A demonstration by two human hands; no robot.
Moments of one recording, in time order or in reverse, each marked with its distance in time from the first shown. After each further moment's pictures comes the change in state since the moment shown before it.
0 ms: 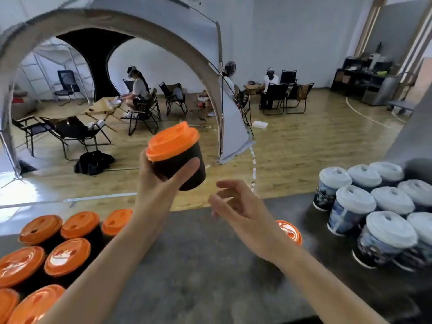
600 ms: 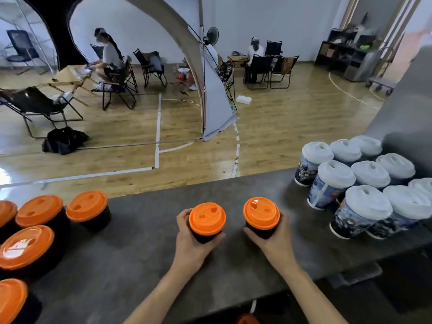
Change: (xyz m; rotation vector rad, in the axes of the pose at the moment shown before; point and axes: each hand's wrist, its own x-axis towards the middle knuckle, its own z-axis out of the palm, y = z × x) left_hand -0.104 -0.212 0.038 0.355 -0.218 -0.213; right_hand -0.067 0.223 -0.050 -0.246 0.563 0.286
